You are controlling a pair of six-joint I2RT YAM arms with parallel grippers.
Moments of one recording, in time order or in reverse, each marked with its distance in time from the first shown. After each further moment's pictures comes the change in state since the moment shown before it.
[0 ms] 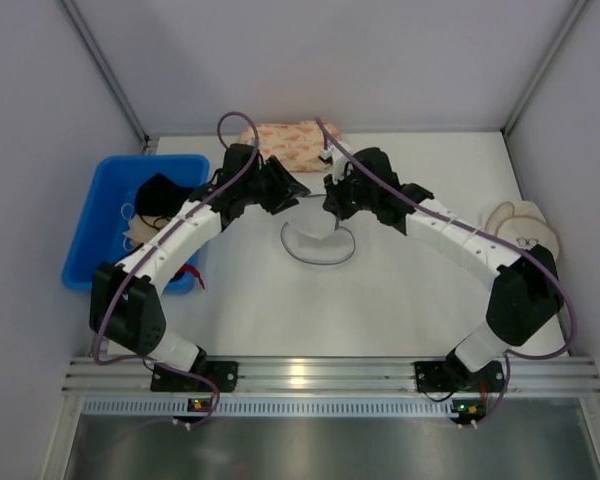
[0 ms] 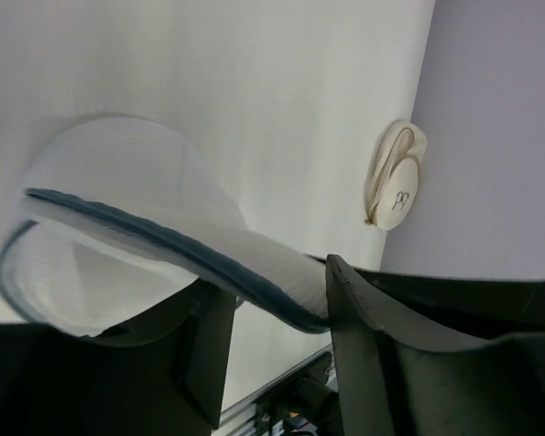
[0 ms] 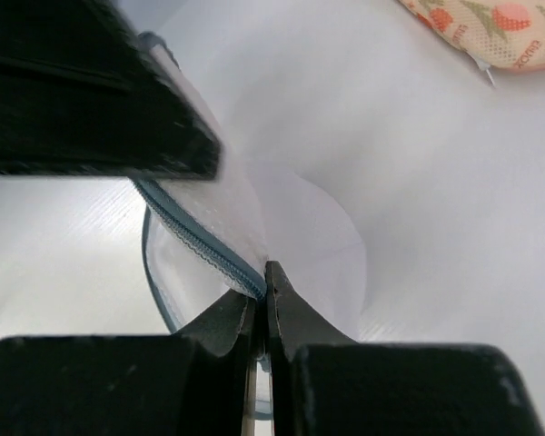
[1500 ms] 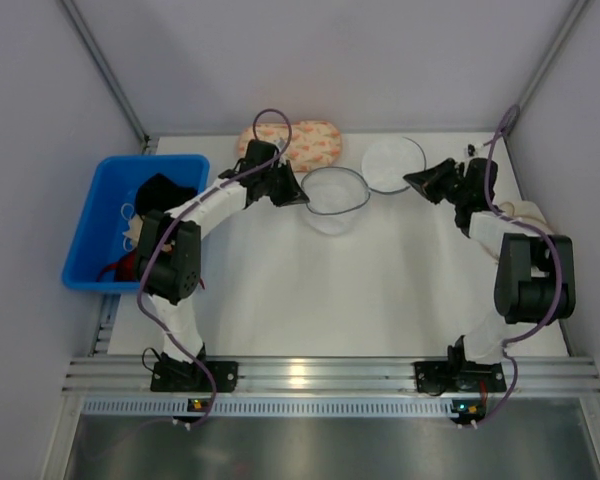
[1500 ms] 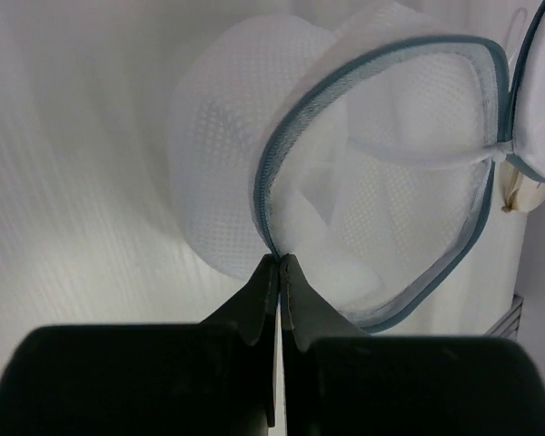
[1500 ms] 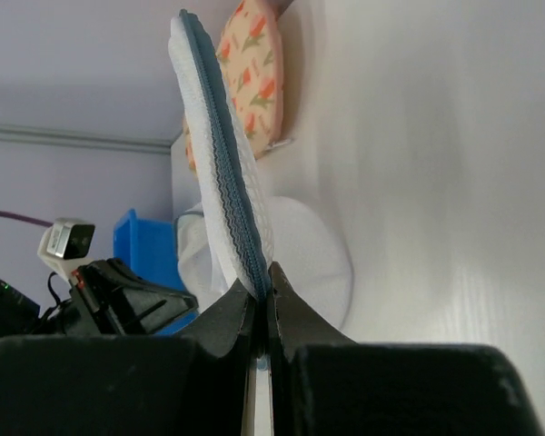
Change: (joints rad) left arm 0.053 0.354 0.120 0.084 0.117 0.352; right arm -0.700 0.042 -0.409 0.702 -0.400 0.996
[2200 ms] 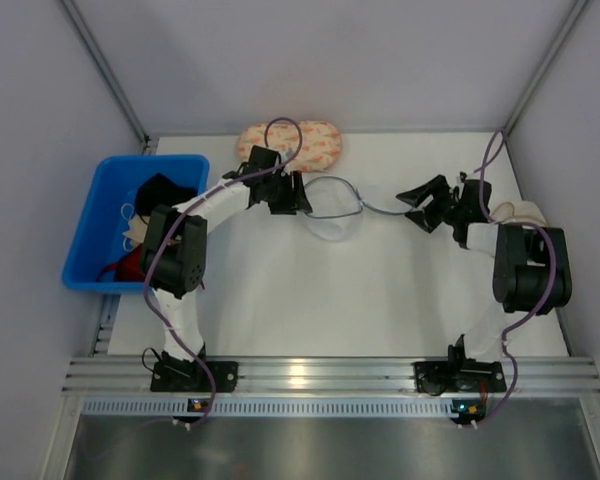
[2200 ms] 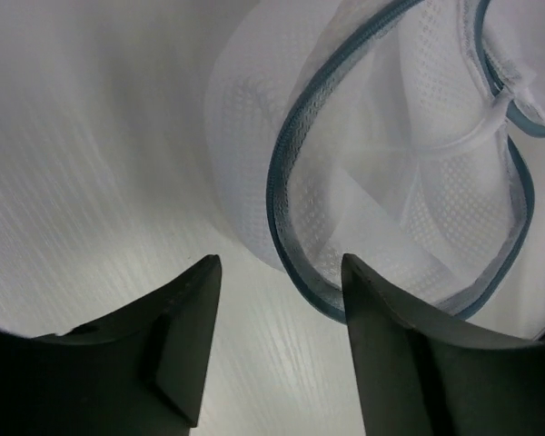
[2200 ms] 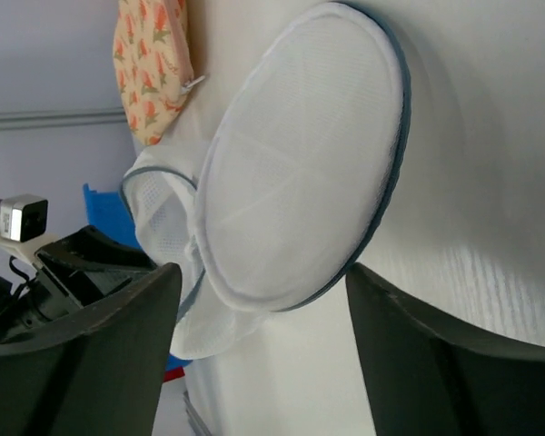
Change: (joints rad) left arm 0.019 0.075 0.029 -0.061 0.023 0.235; right arm -0.060 0.122 -0.128 0.063 -0.074 0.011
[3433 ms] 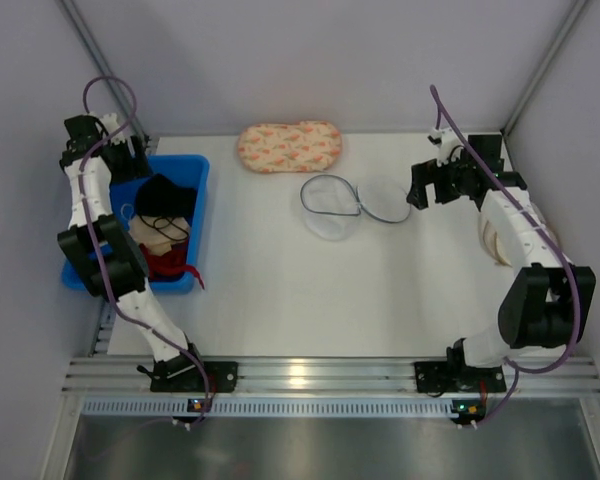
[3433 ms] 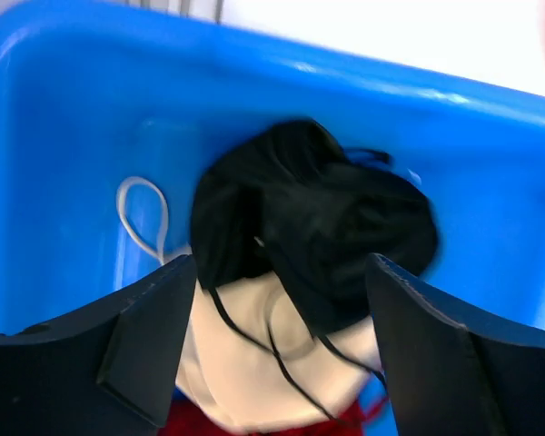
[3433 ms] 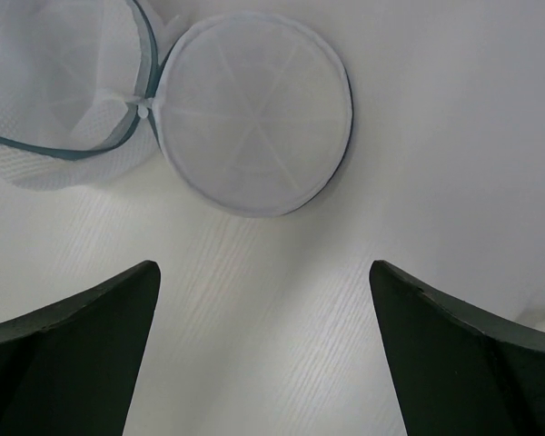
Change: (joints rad) left arm 0.807 -0.070 0.343 -0.372 -0.104 0.535; right arm 0.097 -0.272 0.475 -0.985 0.212 -1.225
